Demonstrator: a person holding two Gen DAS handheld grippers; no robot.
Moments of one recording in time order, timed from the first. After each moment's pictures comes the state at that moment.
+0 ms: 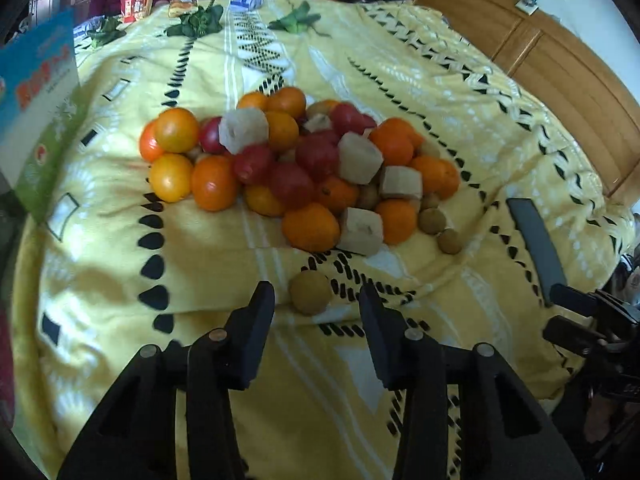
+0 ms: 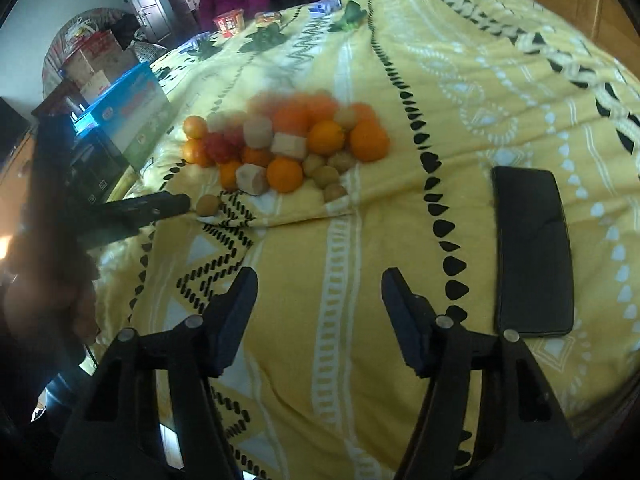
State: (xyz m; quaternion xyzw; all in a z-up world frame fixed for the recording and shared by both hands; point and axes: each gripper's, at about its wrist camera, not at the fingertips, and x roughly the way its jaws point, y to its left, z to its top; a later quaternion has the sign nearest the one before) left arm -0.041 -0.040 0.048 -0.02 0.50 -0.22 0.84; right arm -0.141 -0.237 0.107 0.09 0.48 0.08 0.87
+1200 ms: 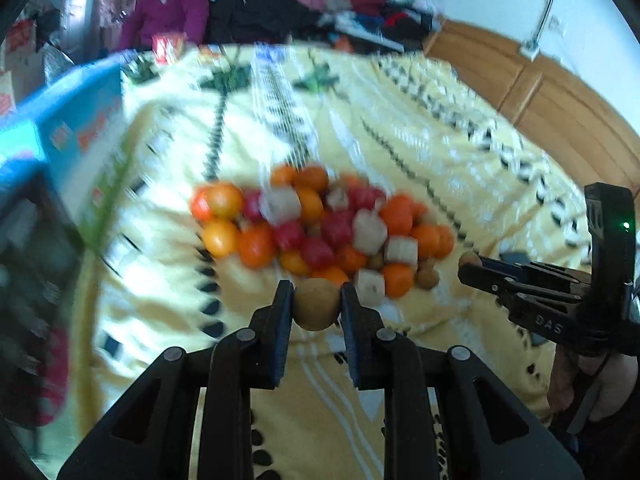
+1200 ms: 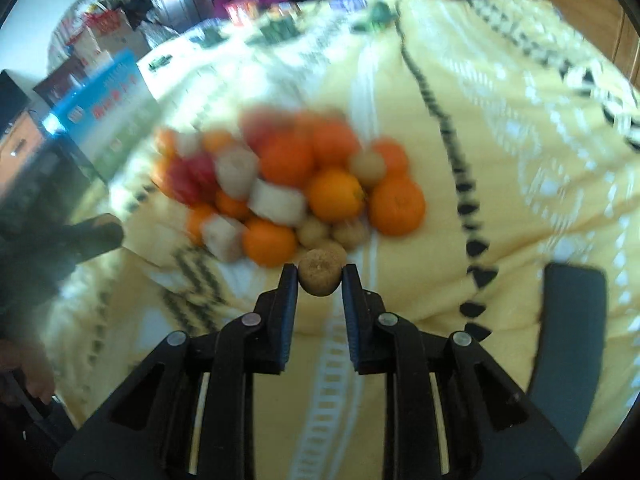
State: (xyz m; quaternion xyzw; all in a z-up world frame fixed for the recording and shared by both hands) left arm -0.063 -0.003 0.115 -0.05 0.40 -0.18 0.90; right arm -0.063 -0.209 0.109 0.03 0.45 0.12 0.88
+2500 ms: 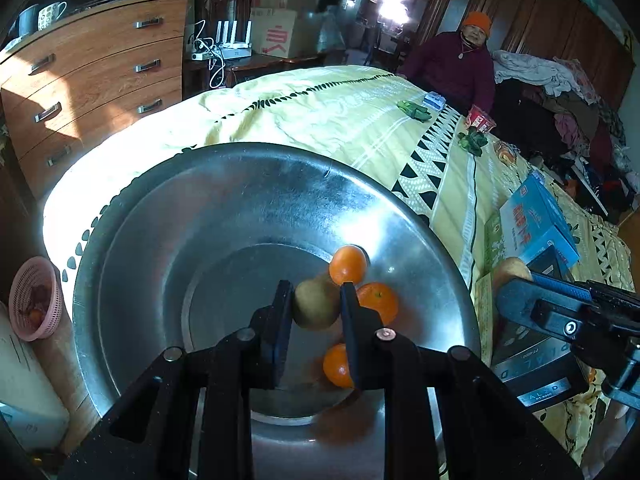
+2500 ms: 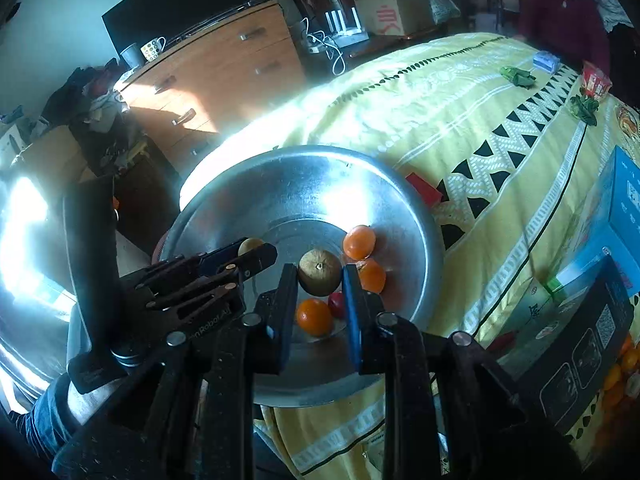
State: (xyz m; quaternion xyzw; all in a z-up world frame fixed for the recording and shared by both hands) left arm -0.191 0.425 0.141 -0.21 0.37 0.19 0.88; right arm -0.105 0.273 0.211 -0.09 0.44 0.48 0.75
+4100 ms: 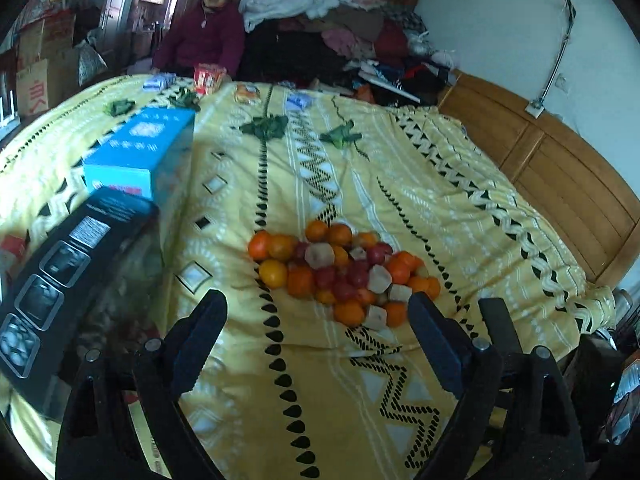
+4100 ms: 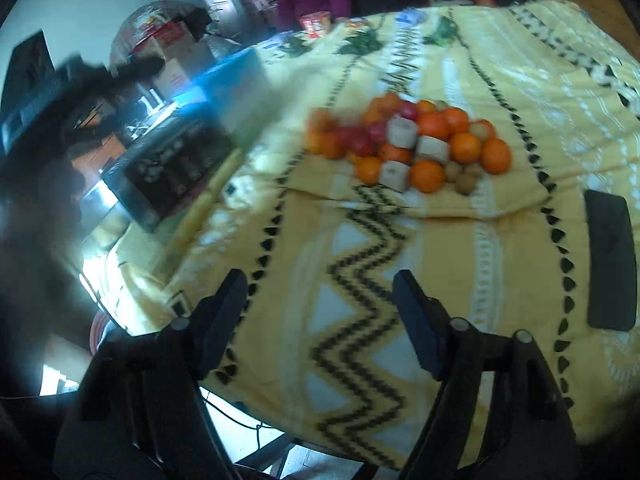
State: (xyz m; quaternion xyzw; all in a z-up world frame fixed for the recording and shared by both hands) left arm -0.082 0.053 0.166 -0.10 0.38 -0.16 0.91; right arm -0.163 -0.163 0.129 0.11 0.46 0.19 0.86
